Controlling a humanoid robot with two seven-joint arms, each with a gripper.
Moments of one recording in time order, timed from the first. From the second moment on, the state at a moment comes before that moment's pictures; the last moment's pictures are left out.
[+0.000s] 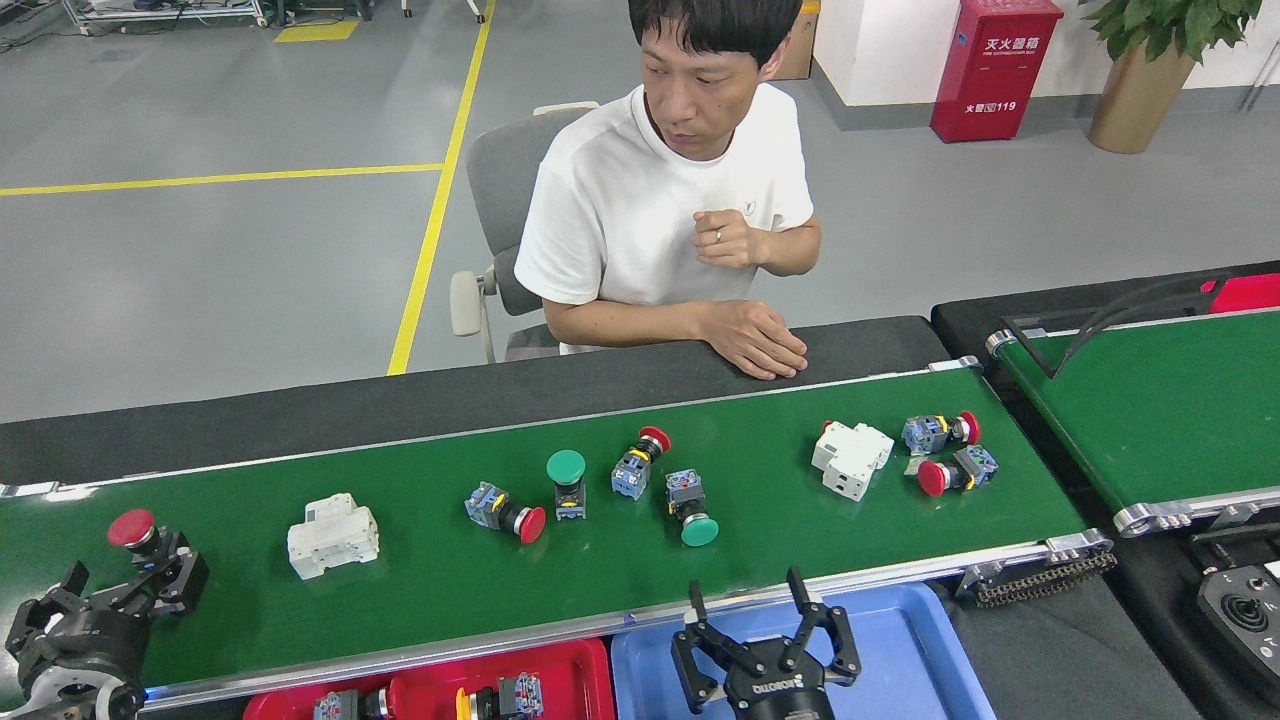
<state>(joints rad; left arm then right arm) -0.30 0.33 0.32 -0.88 -1.39 -0.15 -0.03 -0.03 0.15 0.50 -1.49 1.51 0.29 0.03</state>
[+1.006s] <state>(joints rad) 0.27 0.18 0.13 -1.64 -1.38 -0.38 -0.01 -0.33 0.15 0.62 -1.18 1.24 0.30 0.13</state>
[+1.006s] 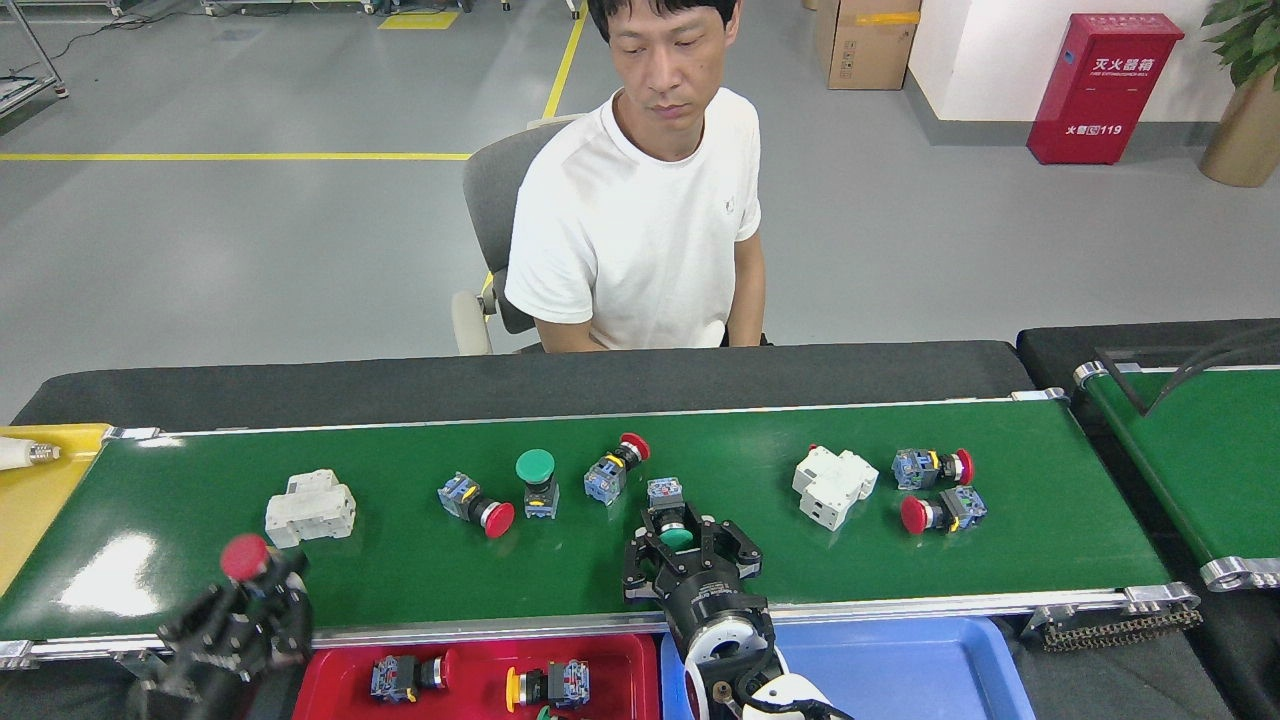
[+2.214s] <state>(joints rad) 0.05 0.17 0.16 -1.47 -1.40 -0.26 -0.06 -0.02 0.05 0.52 -1.54 1.17 -0.57 0.25</state>
